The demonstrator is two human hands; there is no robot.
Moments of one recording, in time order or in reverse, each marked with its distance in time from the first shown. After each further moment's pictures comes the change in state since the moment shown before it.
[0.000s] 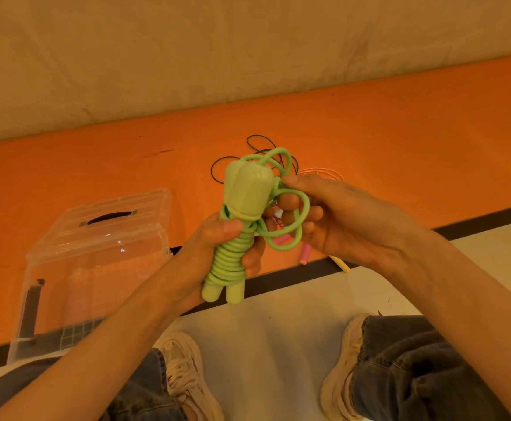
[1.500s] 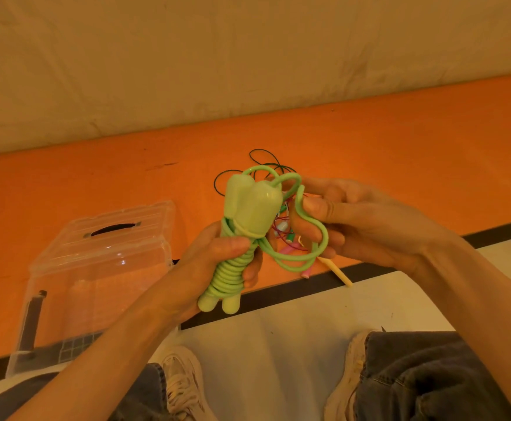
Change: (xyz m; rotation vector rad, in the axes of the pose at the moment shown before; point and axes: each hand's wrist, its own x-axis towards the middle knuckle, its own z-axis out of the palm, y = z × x) left_hand -0.007 0.012 0.000 0.142 0.020 0.023; right_hand -0.004 -0.018 -0.016 -0.315 -0.398 -0.048
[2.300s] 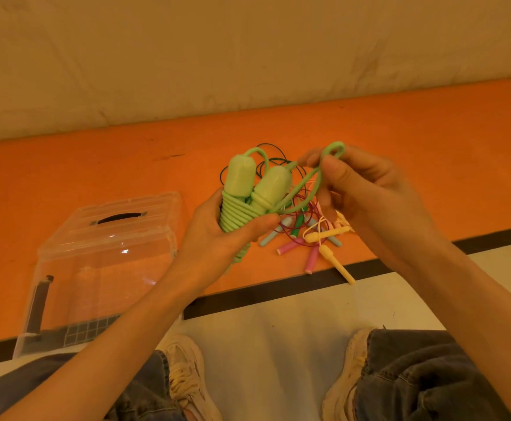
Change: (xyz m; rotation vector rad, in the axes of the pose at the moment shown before) left_hand 0.010 0.006 0.011 0.552 0.489 0.181; right_hand 0.007 0.007 0.012 -0.281 0.547 -0.362
